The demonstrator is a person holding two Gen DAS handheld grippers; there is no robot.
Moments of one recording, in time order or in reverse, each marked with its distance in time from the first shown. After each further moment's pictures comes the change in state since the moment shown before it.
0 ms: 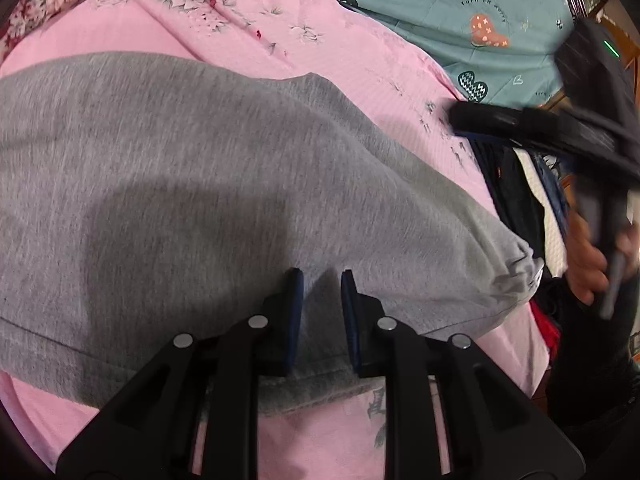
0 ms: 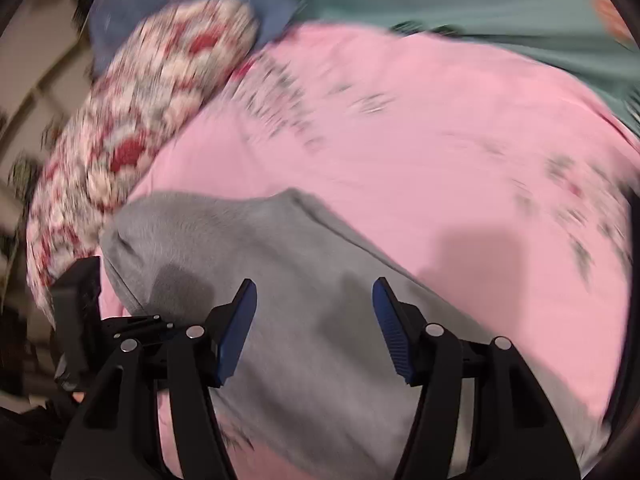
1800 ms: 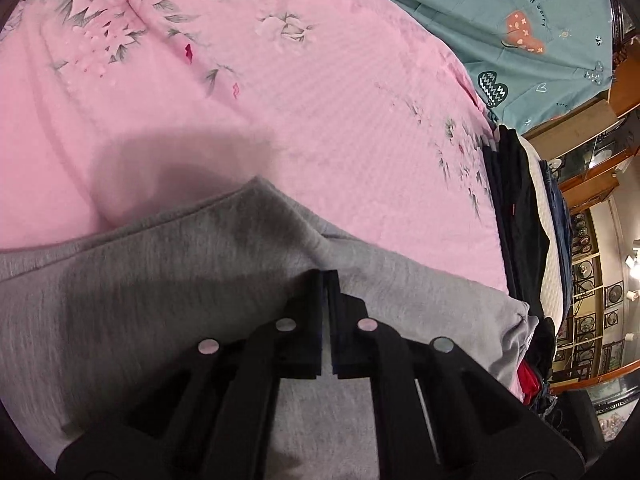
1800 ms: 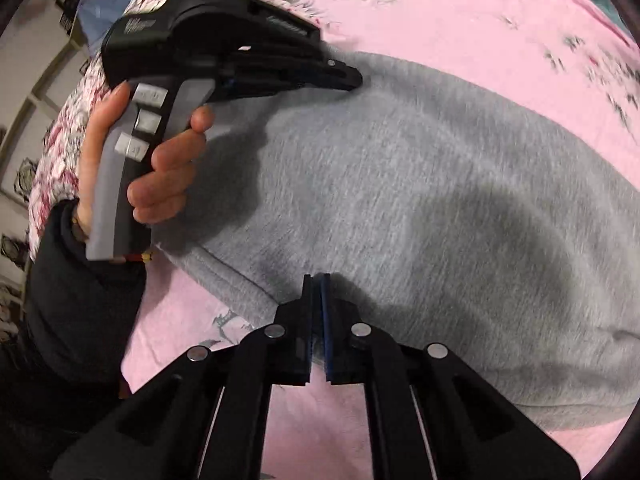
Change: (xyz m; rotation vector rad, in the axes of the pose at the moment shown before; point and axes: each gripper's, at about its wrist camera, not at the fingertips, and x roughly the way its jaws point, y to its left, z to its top) left arm 0.095 -0.012 0.114 -0.035 0.146 -0.051; right arm 0.029 0.030 -0.131 0.228 0.044 0.114
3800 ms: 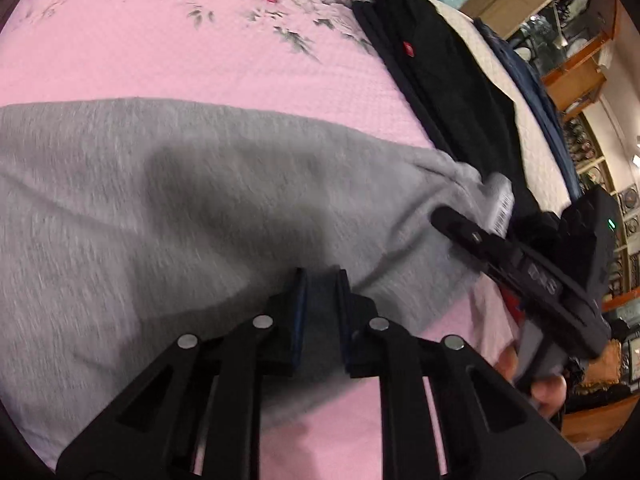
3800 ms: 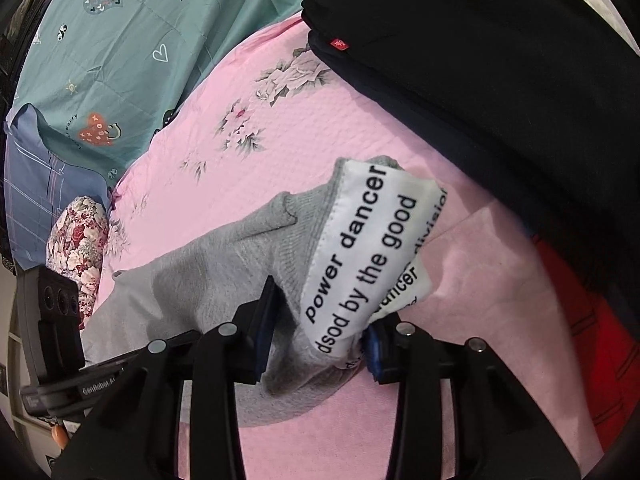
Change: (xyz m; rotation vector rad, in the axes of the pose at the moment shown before) left arm 0.087 -0.237 -0.147 0.262 0.147 0.013; right arm -0.158 -0.267 -0.089 0.560 -0.486 -0.123
